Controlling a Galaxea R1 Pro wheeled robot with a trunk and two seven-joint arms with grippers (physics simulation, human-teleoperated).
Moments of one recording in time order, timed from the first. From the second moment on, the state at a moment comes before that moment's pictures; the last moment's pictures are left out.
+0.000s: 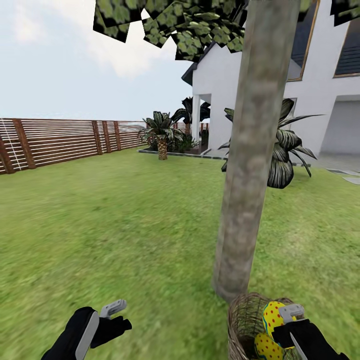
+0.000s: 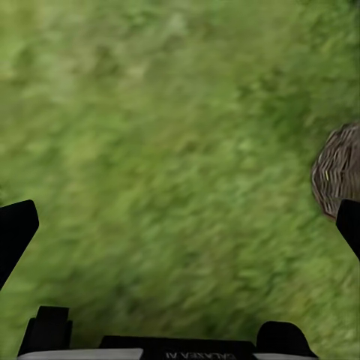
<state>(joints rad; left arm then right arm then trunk) -0.34 0.00 0.17 -0.89 0.24 0.91 0.00 -0.28 -0.24 0.04 -0.90 0.11 0.68 0.06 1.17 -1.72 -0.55</state>
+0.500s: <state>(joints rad) -0.34 0.00 0.17 -0.89 0.24 0.91 0.00 -0.28 -0.24 0.04 -0.90 0.11 0.68 0.06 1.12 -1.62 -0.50</state>
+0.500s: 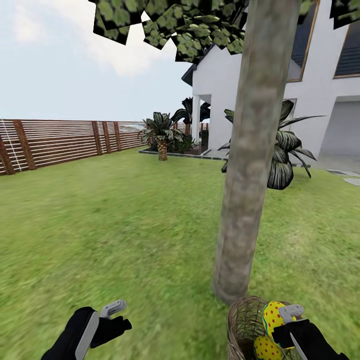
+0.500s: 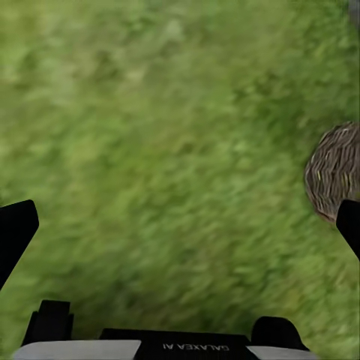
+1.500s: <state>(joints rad) -0.34 0.00 0.17 -0.89 0.24 0.91 0.01 -0.28 -0.24 0.04 -0.90 0.10 0.68 0.06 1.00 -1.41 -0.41</state>
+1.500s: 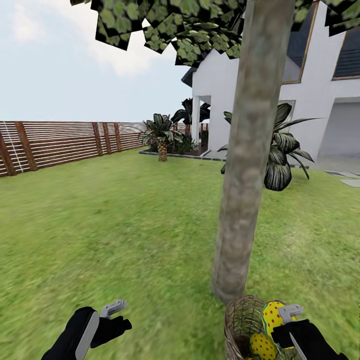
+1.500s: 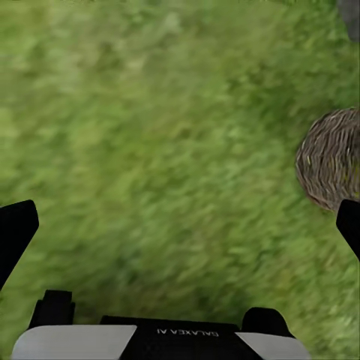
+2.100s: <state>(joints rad) -0.34 0.00 0.17 -0.89 0.24 0.91 0.00 -0.28 -0.24 0.04 -0.90 0.10 0.68 0.07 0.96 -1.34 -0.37</state>
